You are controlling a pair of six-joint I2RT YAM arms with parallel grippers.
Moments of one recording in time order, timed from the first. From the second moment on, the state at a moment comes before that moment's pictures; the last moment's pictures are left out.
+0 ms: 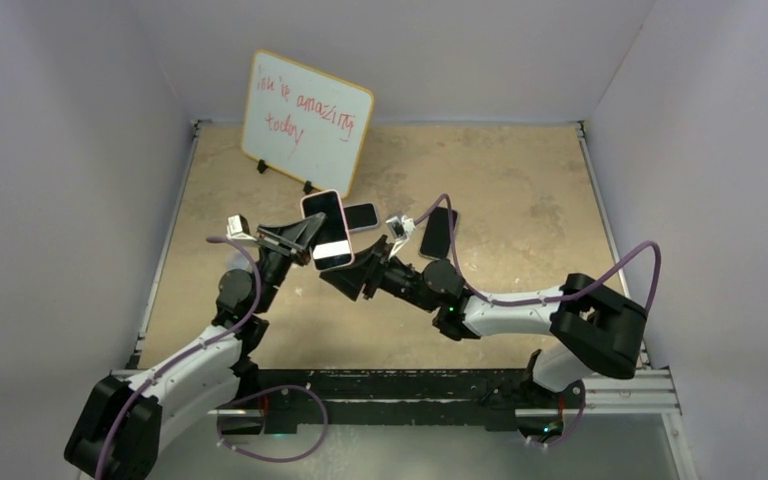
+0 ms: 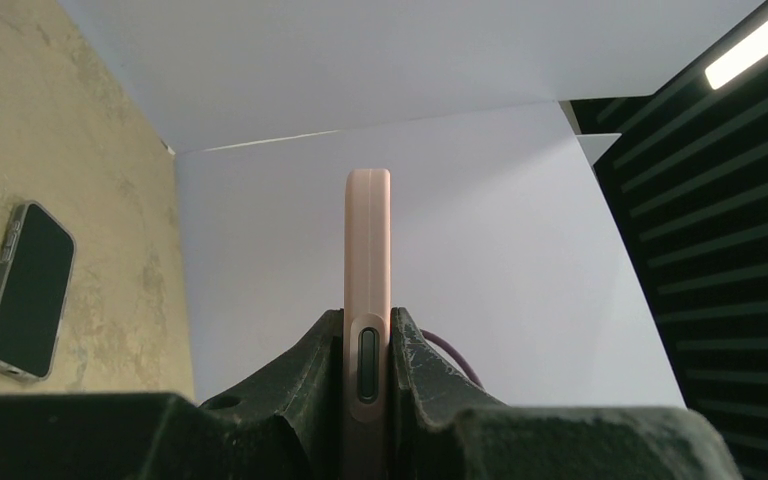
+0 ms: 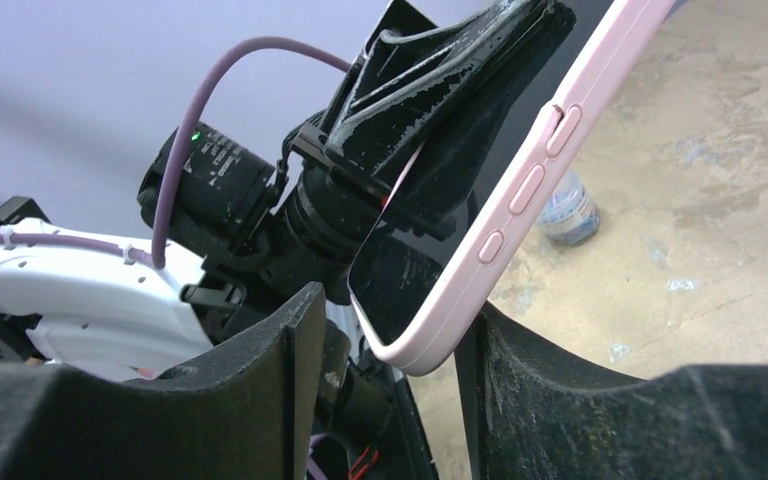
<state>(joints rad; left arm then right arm) -0.45 0.86 0.18 0.96 -0.02 -1.57 1.09 1.49 0.61 1.08 -0.08 0.74</state>
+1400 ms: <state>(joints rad) -0.52 0.81 0.23 0.83 0.00 -1.62 1.14 1.44 0.60 1.05 -0.08 0.27</state>
